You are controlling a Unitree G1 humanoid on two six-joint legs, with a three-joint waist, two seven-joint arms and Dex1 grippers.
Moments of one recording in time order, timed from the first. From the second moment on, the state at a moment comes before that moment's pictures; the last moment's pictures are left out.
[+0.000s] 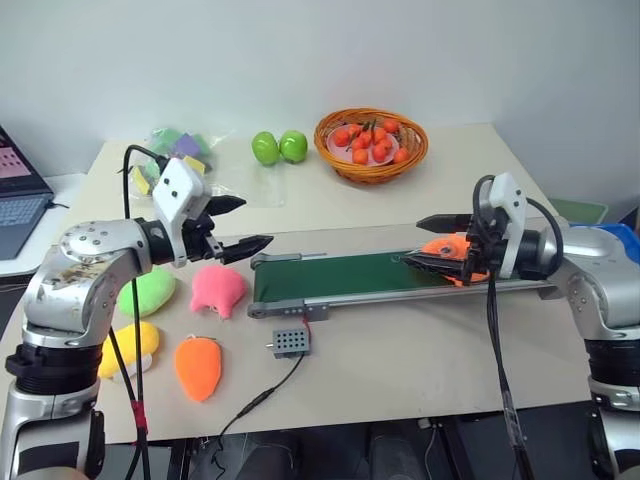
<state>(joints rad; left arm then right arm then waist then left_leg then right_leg) -0.52 0.77 0.12 -0.25 -0.48 0.70 -0.89 -0.54 -0.80 -0.07 -0.11 0.49 0.62 1.07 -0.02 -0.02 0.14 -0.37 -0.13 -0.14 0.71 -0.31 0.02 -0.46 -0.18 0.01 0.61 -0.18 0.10</state>
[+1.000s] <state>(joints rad) -0.66 0.71 0.06 -0.21 -0.51 0.68 -0.91 -0.63 -0.87 -0.10 -0.13 0.49 0.62 1.08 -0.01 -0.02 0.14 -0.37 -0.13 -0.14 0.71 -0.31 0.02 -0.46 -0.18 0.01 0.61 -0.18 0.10</state>
